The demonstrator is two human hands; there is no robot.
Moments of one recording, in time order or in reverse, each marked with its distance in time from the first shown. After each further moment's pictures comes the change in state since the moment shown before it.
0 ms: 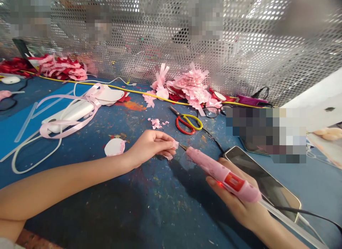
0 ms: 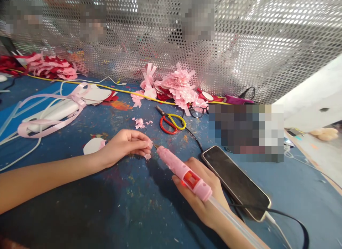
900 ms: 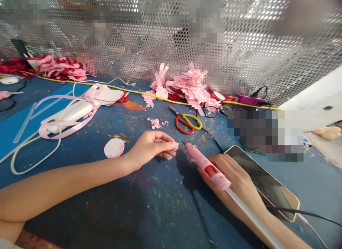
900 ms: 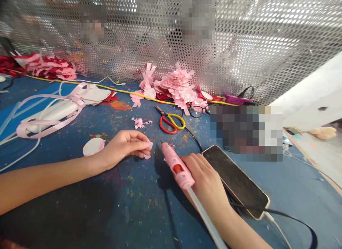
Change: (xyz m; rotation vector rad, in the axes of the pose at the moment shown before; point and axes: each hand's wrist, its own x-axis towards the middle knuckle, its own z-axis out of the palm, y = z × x) left_hand -0.004 0.000 0.004 -0.030 0.021 -0.005; right_hand 0.002 0.013 0.001 -0.339 -0.048 -0.068
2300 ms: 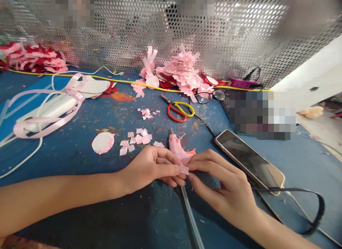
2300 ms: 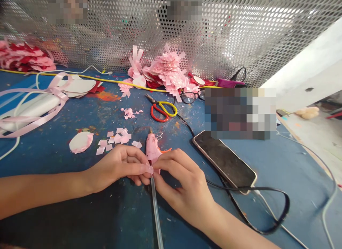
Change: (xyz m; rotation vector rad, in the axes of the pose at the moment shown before) left_hand -0.032 -0.024 0.027 -0.096 -0.285 -0.207; right_hand -0.004 -0.037 -0.004 0.408 0.102 -0.067
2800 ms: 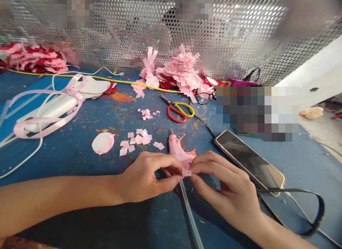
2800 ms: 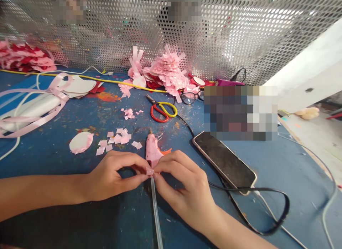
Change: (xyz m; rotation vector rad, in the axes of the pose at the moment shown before) left_hand -0.007 -0.007 -0.002 0.805 0.058 0.674; right_hand 0.002 -0.004 -0.001 0.039 0.024 0.028
